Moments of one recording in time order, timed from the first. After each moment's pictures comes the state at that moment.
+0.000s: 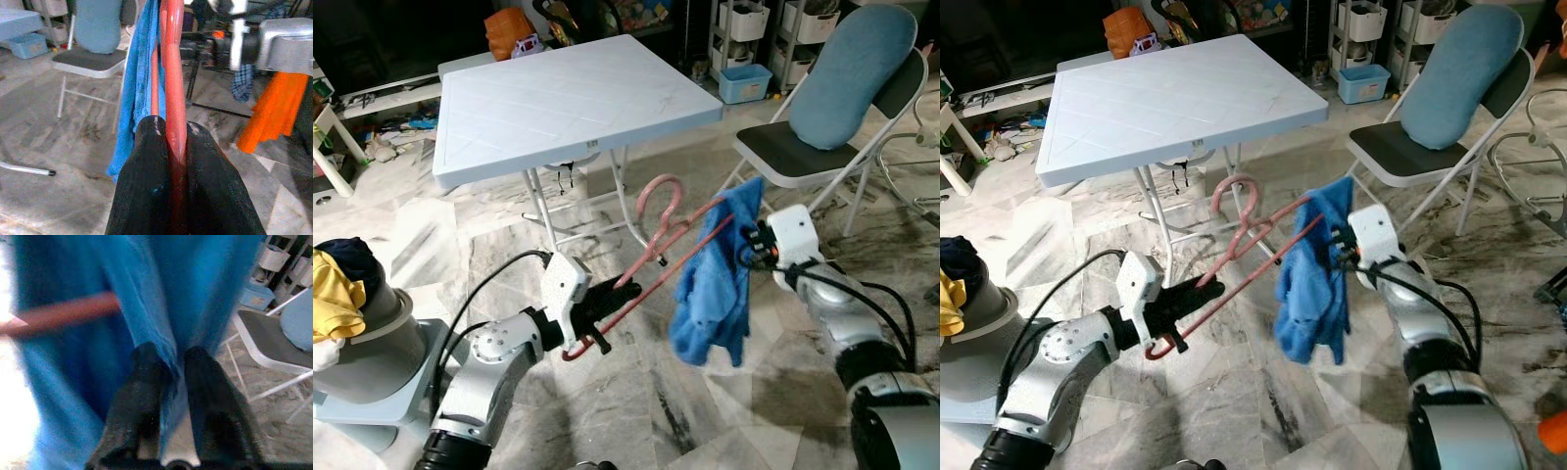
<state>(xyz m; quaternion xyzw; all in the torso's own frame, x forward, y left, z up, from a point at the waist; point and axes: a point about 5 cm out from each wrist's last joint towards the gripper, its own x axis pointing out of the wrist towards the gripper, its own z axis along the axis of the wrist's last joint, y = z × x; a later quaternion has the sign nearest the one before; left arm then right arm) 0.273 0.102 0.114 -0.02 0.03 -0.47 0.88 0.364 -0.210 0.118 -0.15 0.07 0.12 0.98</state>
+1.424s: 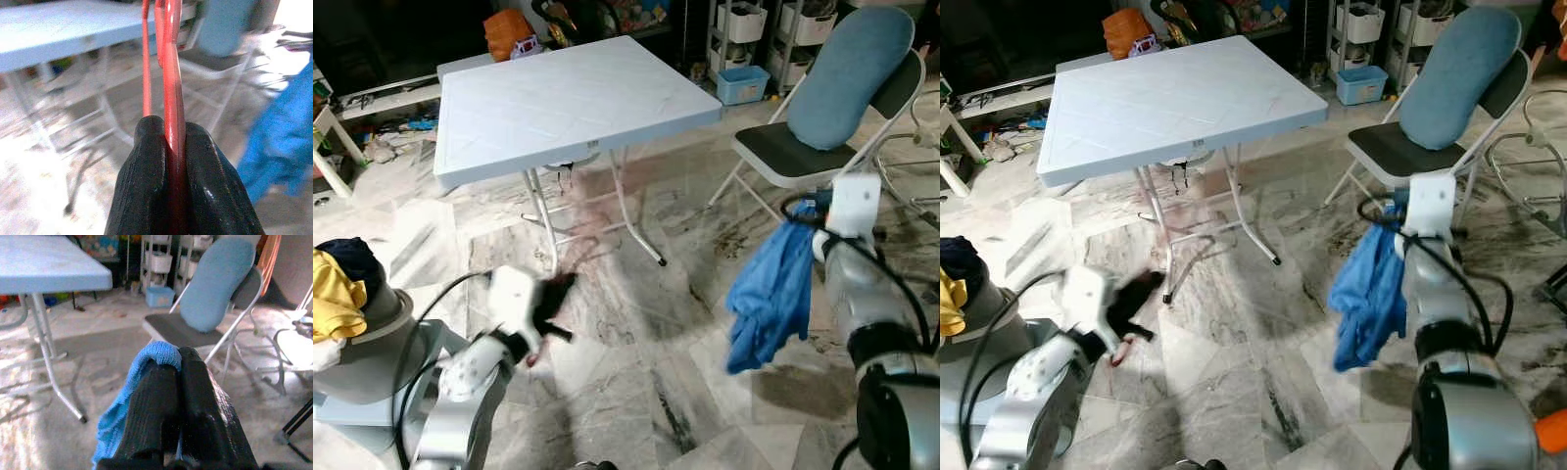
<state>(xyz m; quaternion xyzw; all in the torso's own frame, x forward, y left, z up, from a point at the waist) 0.263 0.158 0.093 -0.01 0.04 -0.19 0.98 0.369 -0.255 0.144 -0.08 0.01 -0.10 0.99</state>
